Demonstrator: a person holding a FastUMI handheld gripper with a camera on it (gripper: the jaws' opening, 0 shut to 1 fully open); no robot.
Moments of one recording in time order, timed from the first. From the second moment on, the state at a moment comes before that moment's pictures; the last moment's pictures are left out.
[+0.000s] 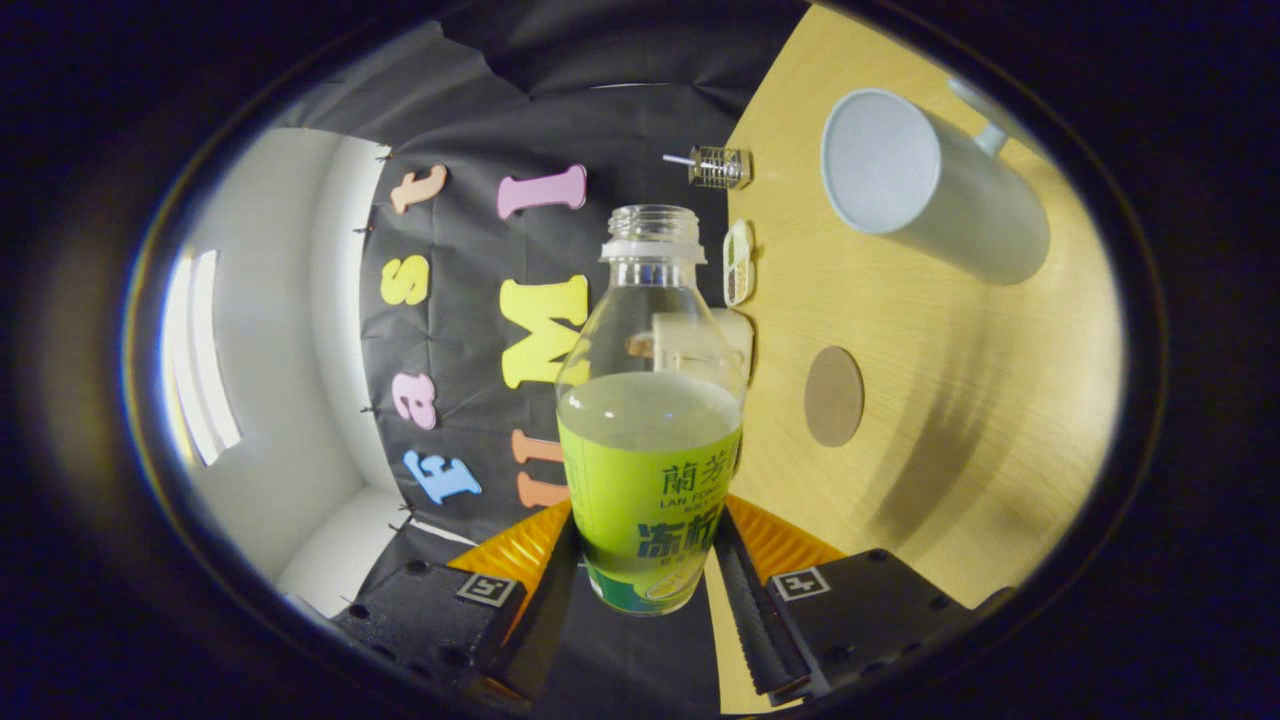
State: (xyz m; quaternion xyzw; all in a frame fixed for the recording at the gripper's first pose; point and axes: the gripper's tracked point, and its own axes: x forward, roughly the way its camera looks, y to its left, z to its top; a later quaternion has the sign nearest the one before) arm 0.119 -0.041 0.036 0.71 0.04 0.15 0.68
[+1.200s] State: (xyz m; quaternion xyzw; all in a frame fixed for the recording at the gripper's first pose) arm 0.131 -0.070 0.062 0.80 0.01 0.15 0.58
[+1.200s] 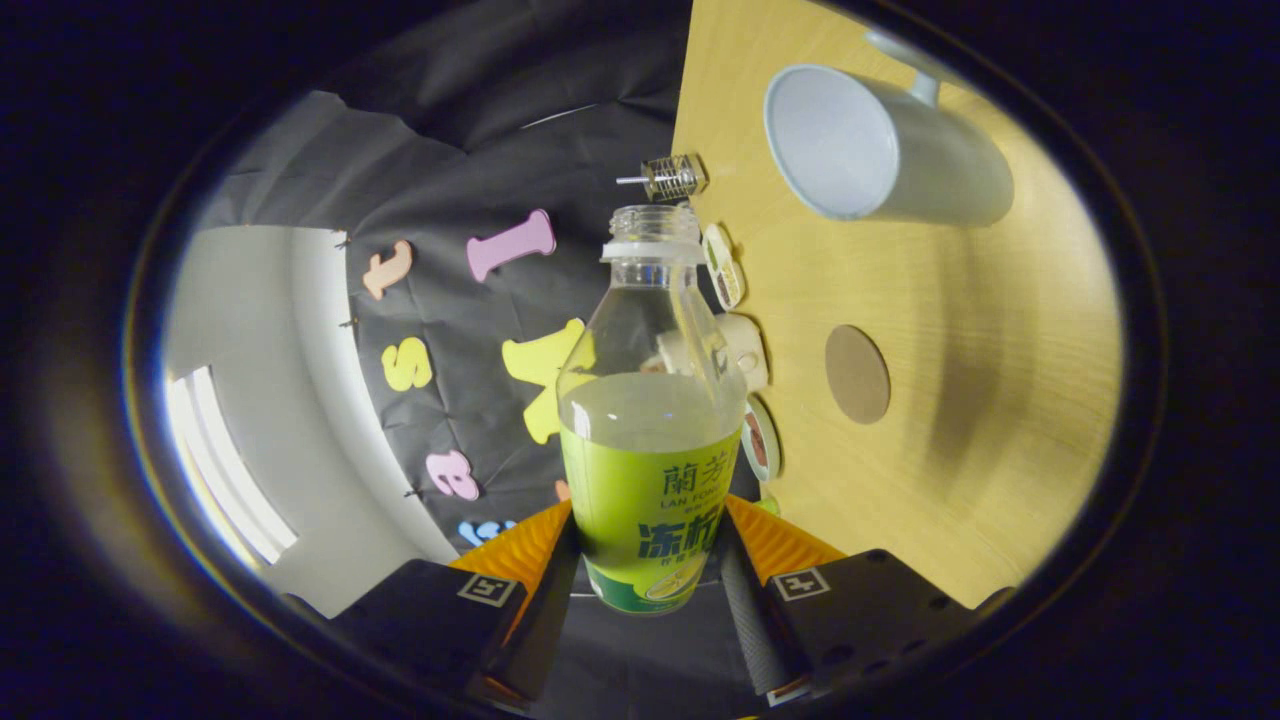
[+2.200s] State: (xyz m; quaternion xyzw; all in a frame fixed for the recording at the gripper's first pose) arm 0.131 -0.082 0.085 0.83 -0.01 0.15 0.53
